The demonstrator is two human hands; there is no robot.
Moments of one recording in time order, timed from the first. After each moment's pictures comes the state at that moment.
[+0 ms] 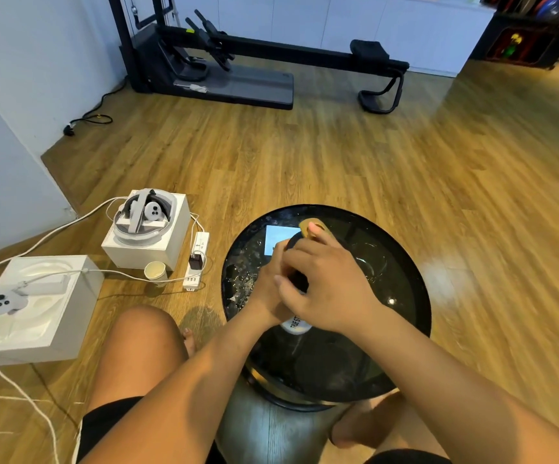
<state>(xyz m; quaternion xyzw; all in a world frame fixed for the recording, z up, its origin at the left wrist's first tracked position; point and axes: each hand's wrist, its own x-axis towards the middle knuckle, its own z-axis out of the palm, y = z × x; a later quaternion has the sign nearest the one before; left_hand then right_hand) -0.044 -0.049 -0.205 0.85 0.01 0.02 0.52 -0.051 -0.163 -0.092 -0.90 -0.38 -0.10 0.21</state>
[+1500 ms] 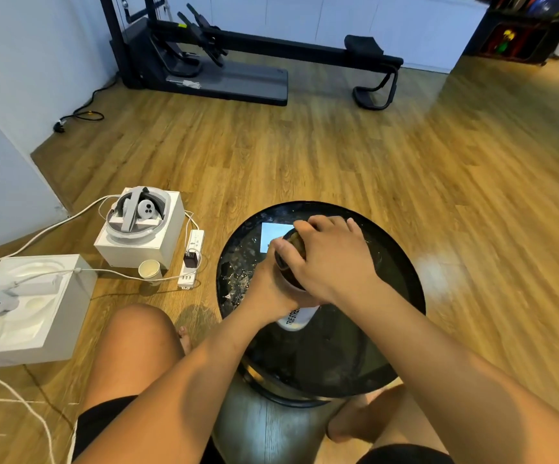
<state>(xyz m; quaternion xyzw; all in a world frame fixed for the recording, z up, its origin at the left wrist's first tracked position) -0.041 -0.053 -0.200 0.84 0.05 0.00 0.54 -0.028 -0.160 -0.088 -0.97 -0.22 -0.04 0.05</state>
